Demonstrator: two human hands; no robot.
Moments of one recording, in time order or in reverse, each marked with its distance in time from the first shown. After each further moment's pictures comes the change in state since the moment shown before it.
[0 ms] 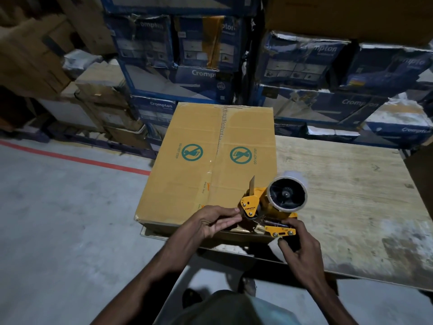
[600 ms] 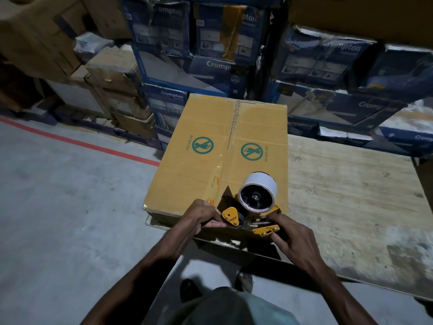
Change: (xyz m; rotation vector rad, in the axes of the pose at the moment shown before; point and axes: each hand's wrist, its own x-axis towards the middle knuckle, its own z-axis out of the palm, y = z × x) left_hand -0.002 0.003 -0.045 0.312 0.281 0.094; right_hand 0.034 -0.001 0.015 -0.284 -0.260 -0.287
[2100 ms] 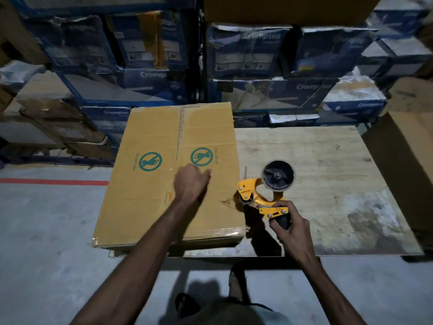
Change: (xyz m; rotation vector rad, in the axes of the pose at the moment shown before) left_hand 0.040 0.092 0.117 0.777 0.413 0.610; right_hand -0.030 0.061 -0.042 0.431 0.315 0.529
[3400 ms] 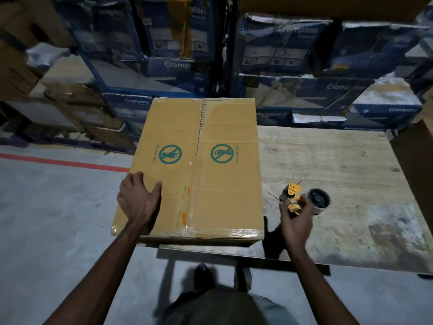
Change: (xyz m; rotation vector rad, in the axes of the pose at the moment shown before) left_hand 0.014 -0.180 -0.074 0.226 0.359 -0.134; right_hand 0.044 0.015 0.072 0.069 0.381 0.290
